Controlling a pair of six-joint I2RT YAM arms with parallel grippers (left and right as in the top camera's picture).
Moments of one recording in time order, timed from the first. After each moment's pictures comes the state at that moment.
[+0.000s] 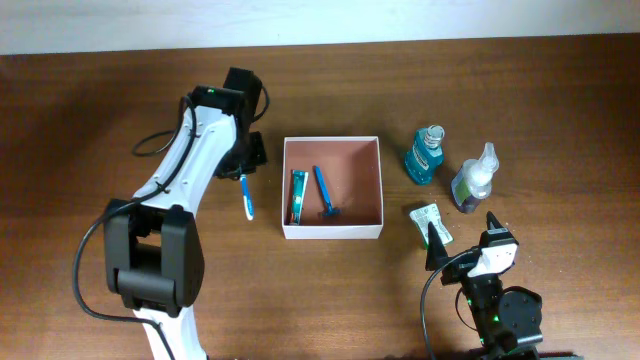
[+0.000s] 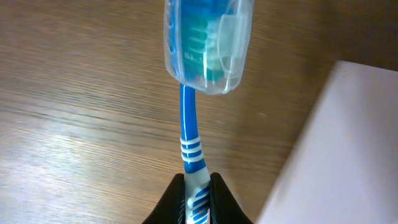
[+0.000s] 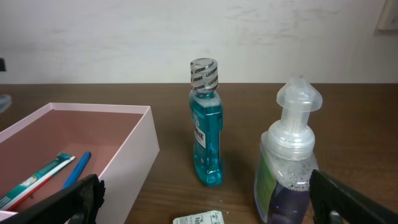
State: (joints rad) left arm -0.25 2.04 1.71 -1.18 -0.10 -0.46; right arm 0.14 0.03 0.01 -0.07 0.00 0.06
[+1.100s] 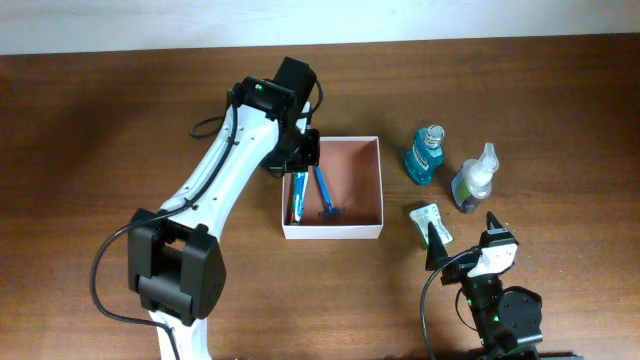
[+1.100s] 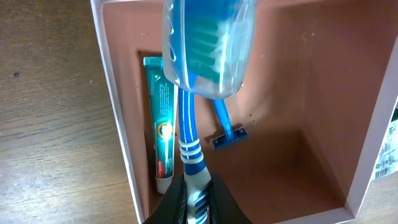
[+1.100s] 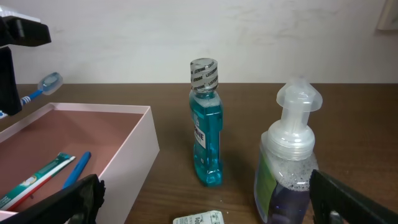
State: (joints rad) left arm -0.43 2.04 1.87 -1.24 0.14 -0.36; right arm 0.14 0.03 0.01 -0.07 0.00 0.06
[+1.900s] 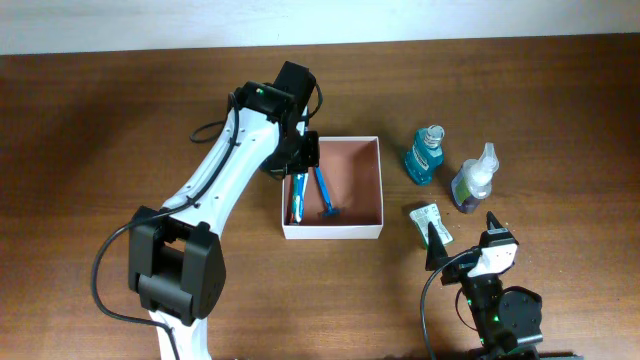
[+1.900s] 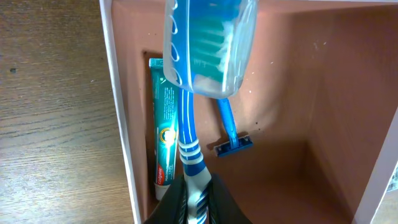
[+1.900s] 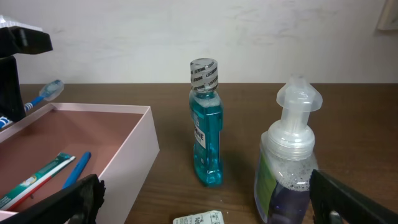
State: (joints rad) left arm -0.43 2.04 1.82 -1.20 0.13 -0.41; right arm 0.14 0.03 0.01 -0.07 0.00 0.06
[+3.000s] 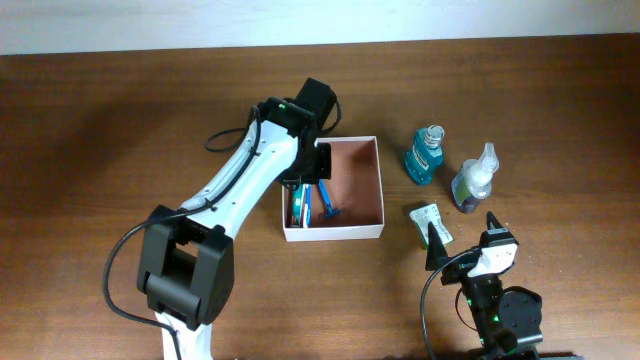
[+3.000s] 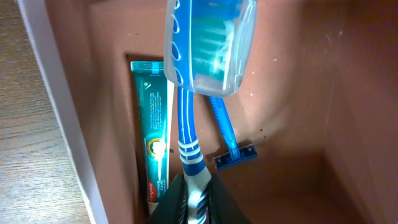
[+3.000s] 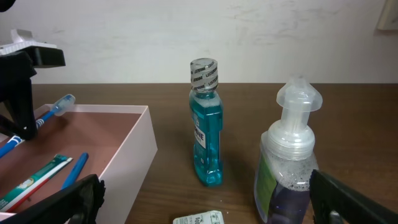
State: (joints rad) left arm -0.51 2.04 1.74 -1.12 0.04 -0.45; right arm 0.14 0.03 0.01 -0.07 0.00 0.06
